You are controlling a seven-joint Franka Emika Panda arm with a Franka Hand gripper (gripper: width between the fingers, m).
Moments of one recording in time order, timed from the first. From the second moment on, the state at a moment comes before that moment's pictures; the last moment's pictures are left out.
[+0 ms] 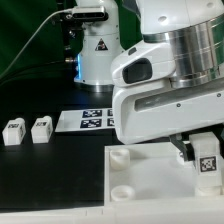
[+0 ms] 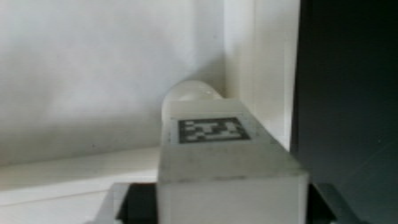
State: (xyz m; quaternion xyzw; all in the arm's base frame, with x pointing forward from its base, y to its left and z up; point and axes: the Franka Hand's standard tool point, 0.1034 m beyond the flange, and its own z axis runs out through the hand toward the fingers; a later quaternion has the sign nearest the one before) arm 0.634 0.111 0.079 -0.98 0.16 -0.01 0.11
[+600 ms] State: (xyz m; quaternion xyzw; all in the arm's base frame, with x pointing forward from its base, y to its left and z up) arm 0.631 0.120 0.074 -0.78 0.61 0.05 0.12
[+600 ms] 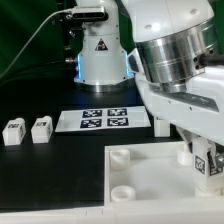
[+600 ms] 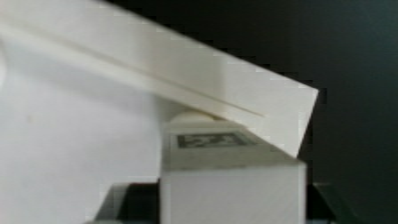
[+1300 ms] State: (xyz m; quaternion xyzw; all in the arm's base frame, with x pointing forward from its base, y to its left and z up) arm 0.627 0.122 0.074 -0.79 0.59 0.05 0.13
